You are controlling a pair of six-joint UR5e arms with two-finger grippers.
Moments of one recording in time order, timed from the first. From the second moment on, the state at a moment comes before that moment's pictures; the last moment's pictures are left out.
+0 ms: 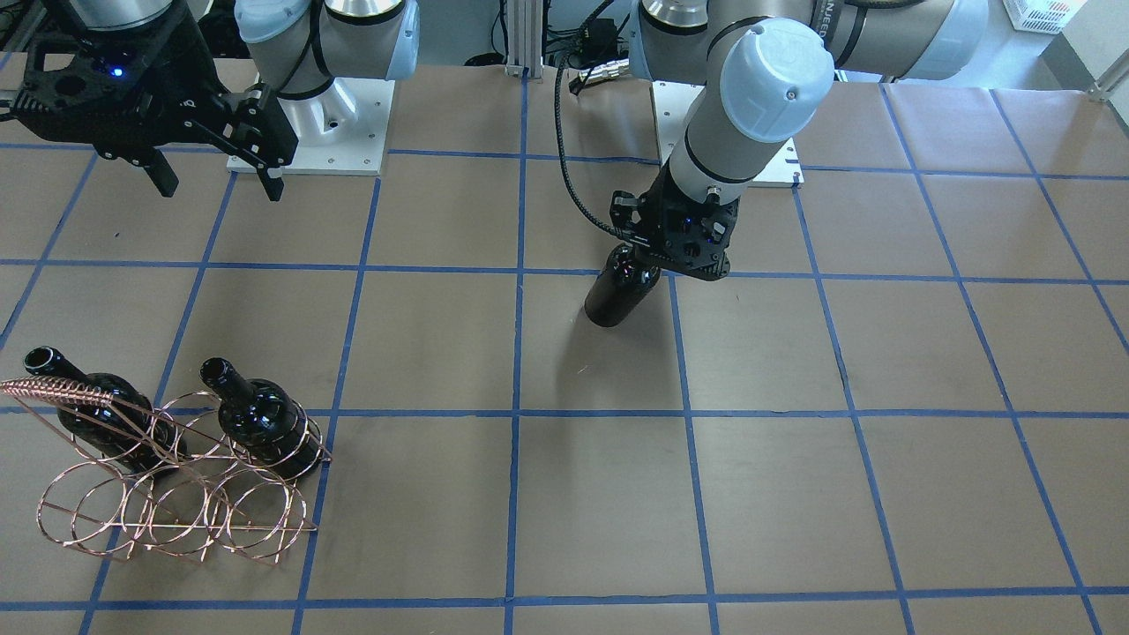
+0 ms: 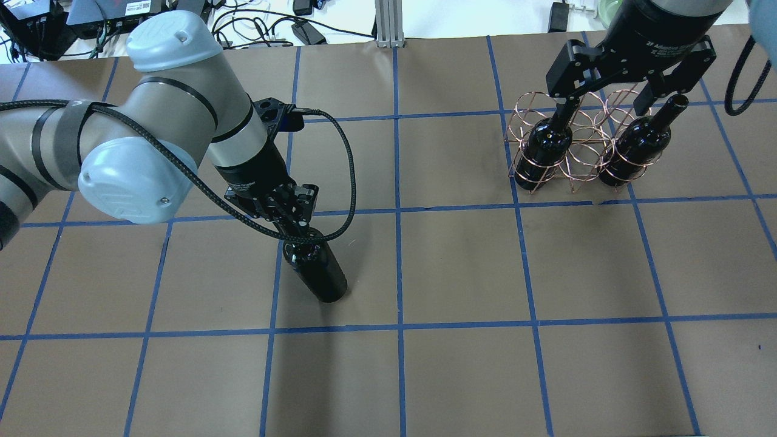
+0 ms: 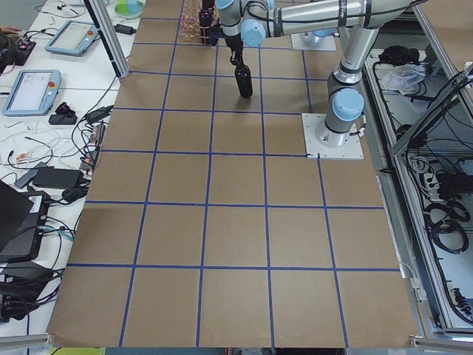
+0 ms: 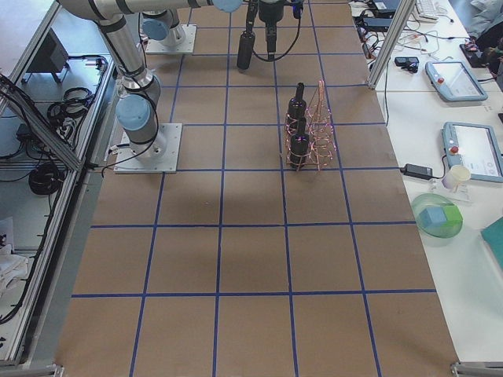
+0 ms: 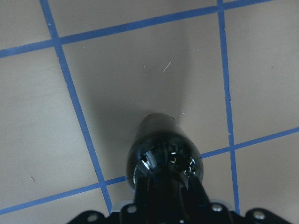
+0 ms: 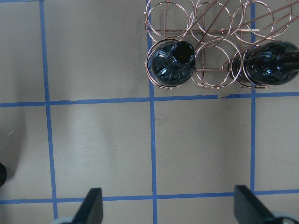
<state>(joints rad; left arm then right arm) -1.68 -1.62 -1.80 -1.47 1.43 0.10 1.54 -1.61 1.50 -1.53 -1.57 0.00</state>
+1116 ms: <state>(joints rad) -1.68 -1.61 -1.79 -1.48 1.42 0.10 1.54 -1.61 1.51 -1.53 -1.57 0.00</state>
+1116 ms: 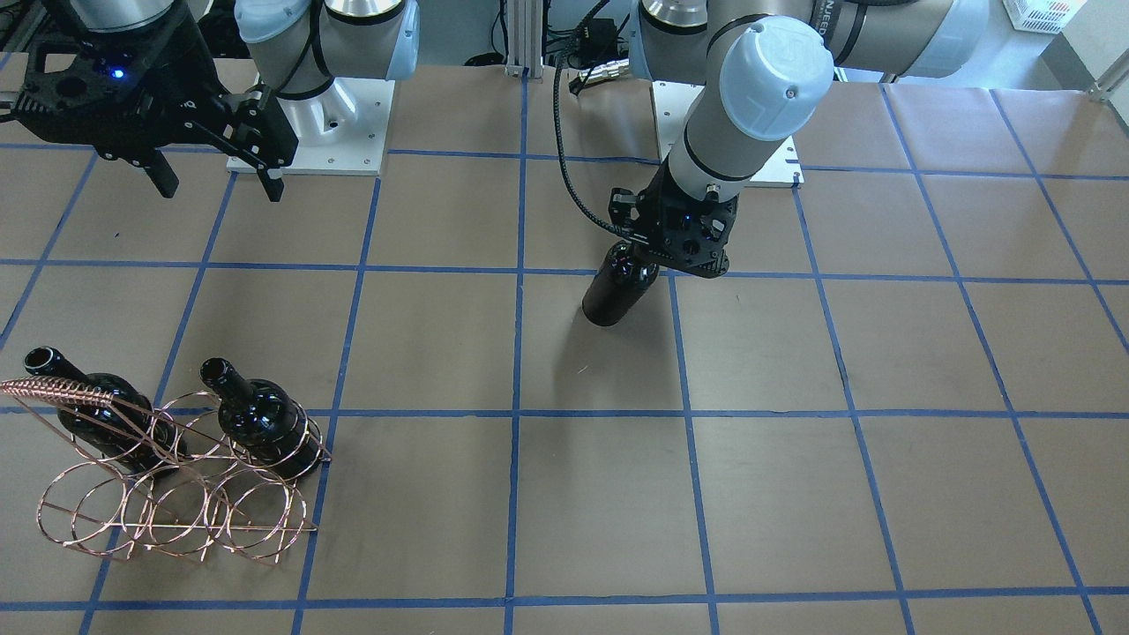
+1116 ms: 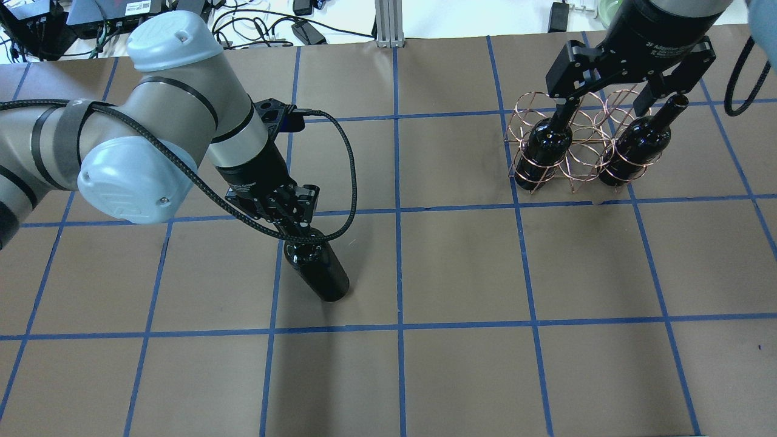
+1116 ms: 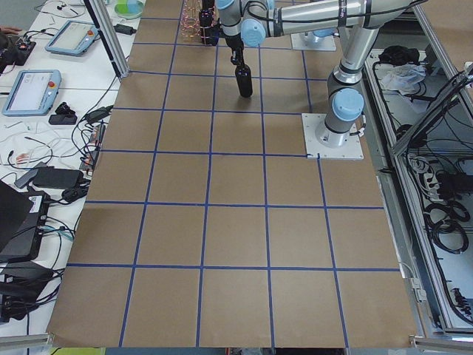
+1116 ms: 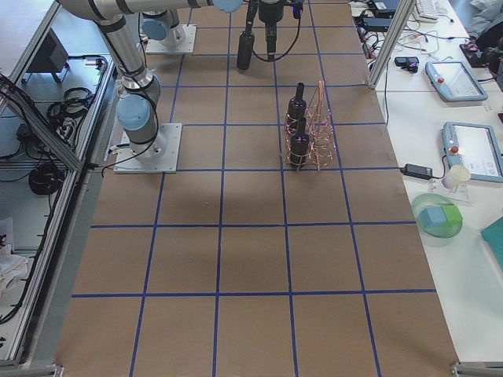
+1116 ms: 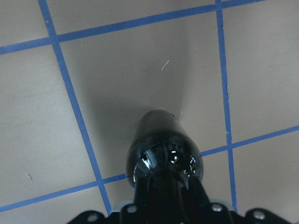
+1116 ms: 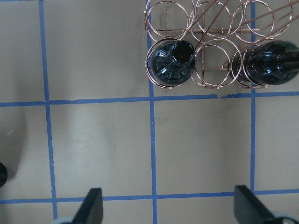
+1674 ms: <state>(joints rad) -1.68 -1.61 -1.80 -1.52 1.42 0.11 1.54 -1.61 1.51 -1.53 -1.57 0.00</state>
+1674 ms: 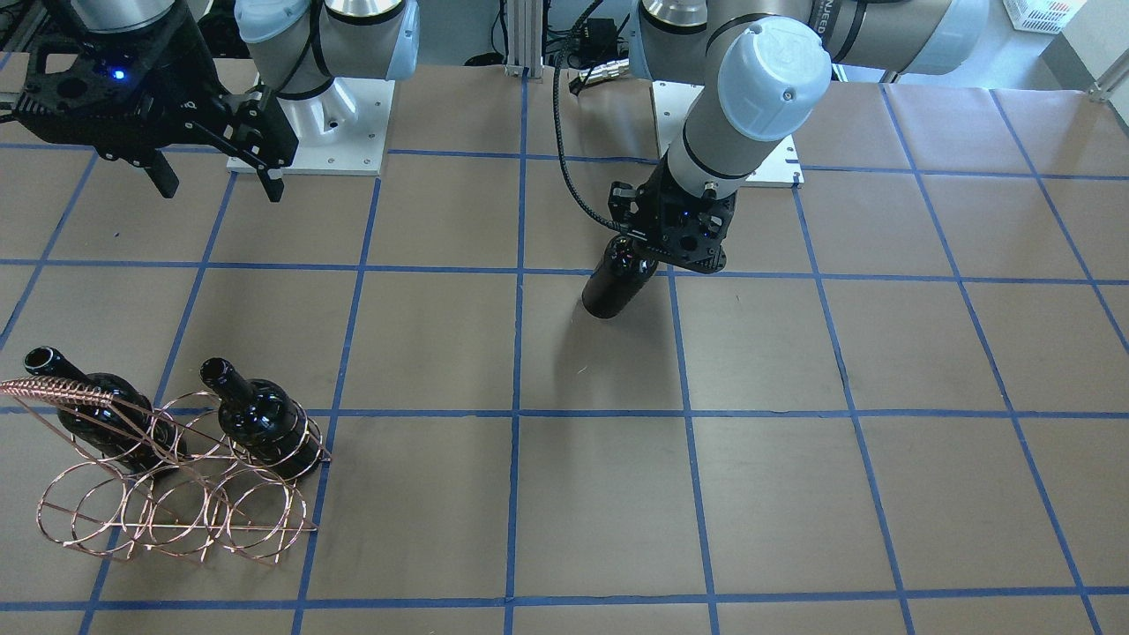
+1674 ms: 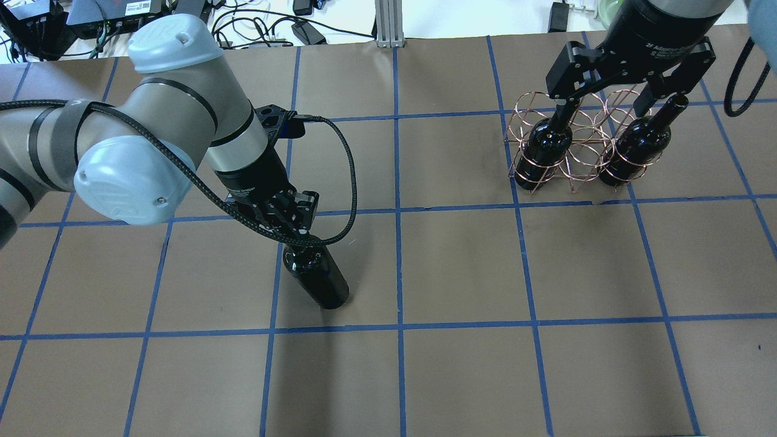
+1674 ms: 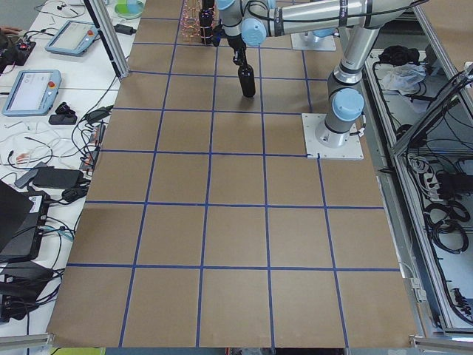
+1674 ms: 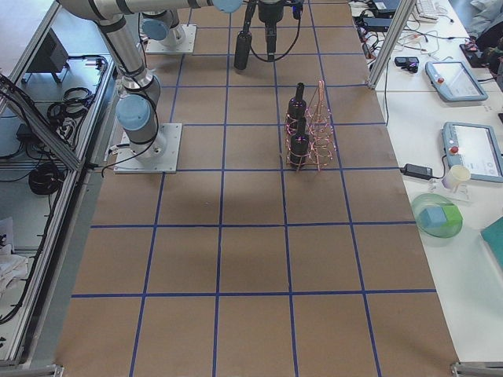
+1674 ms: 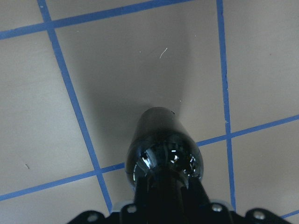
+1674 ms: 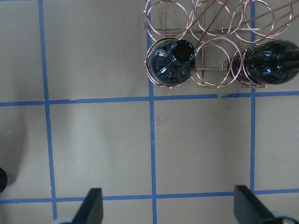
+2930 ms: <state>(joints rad) -1.68 -1.62 -1.80 -1.55 1.42 0.11 1.54 -1.62 1.51 -1.53 -1.57 0.00</state>
